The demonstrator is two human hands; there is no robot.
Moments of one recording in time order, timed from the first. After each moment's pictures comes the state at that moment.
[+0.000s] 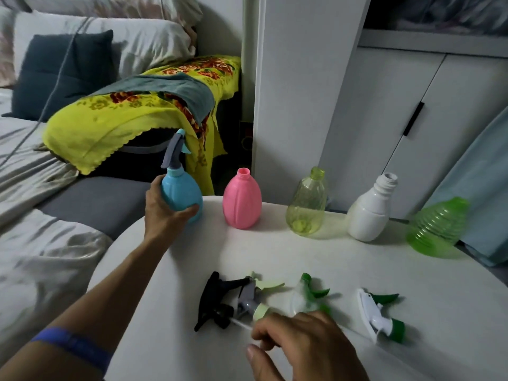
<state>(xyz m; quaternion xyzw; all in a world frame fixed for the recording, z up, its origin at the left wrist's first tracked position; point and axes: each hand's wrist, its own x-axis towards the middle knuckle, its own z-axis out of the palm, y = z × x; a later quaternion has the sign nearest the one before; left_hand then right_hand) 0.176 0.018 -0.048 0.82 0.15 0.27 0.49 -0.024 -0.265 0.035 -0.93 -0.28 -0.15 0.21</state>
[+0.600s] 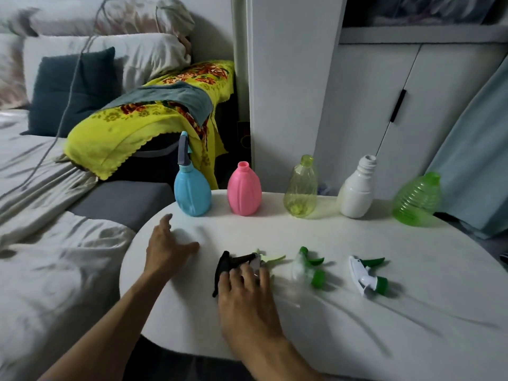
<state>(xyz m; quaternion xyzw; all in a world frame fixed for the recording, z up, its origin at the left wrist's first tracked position) 0.079 0.013 -0.056 0.89 0.21 0.09 0.38 -0.021 -0.186 -0.019 -0.97 -0.22 -0.02 0.01</state>
